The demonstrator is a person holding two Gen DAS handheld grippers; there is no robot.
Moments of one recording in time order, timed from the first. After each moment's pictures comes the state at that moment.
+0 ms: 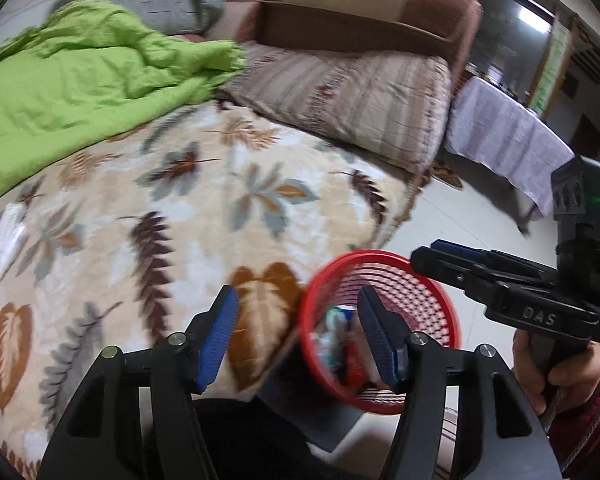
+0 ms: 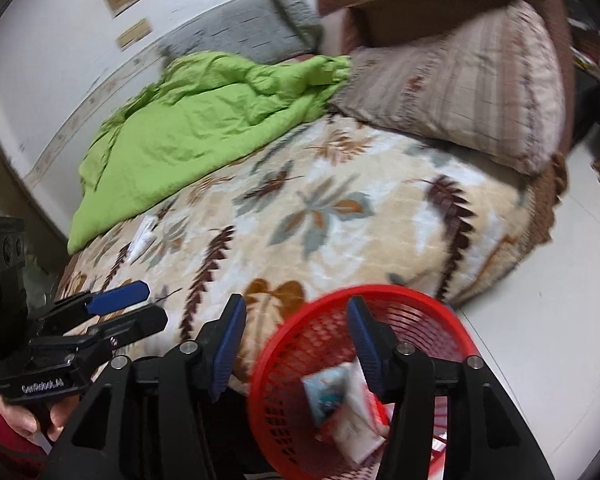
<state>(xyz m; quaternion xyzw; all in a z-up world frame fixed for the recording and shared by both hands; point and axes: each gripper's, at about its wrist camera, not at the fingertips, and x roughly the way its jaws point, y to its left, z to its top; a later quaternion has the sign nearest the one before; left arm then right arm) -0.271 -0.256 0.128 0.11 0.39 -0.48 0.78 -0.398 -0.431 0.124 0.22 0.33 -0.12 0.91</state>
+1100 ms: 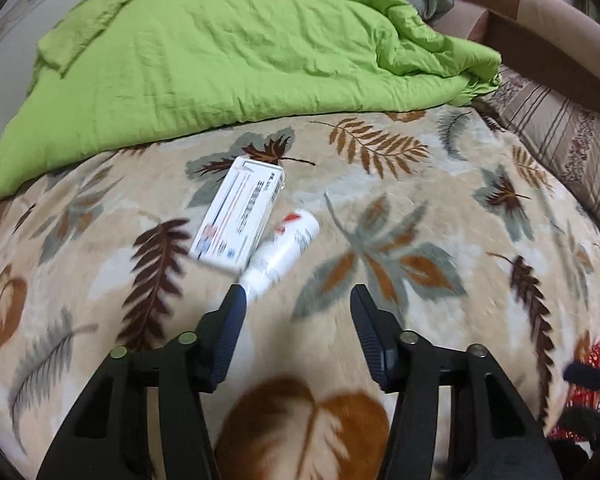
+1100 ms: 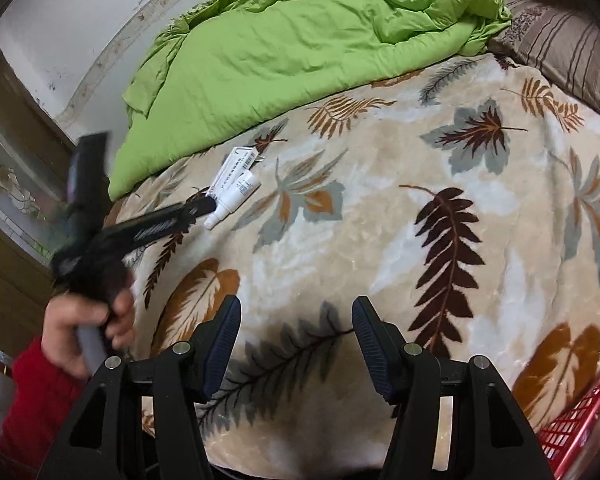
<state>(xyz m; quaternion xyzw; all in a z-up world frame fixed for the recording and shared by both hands) 0.038 -0.102 0.062 0.11 0.43 -0.25 0.86 -0.164 -0.273 0.068 0.24 0.41 0.01 0.88</state>
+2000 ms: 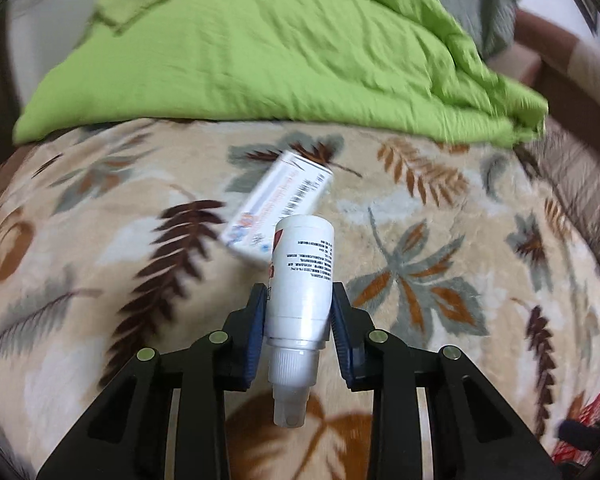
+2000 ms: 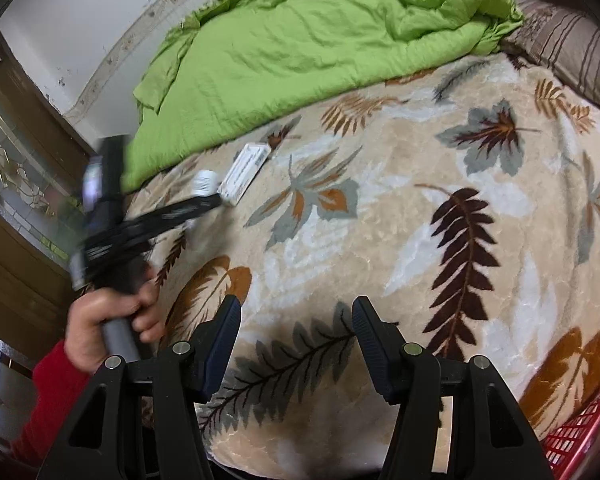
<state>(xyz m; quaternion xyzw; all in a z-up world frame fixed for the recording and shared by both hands) 0.031 -0.069 0.062 0.02 0.42 -0.16 0.89 -0.155 -0.267 0.066 0.24 0.42 0.04 0.88</state>
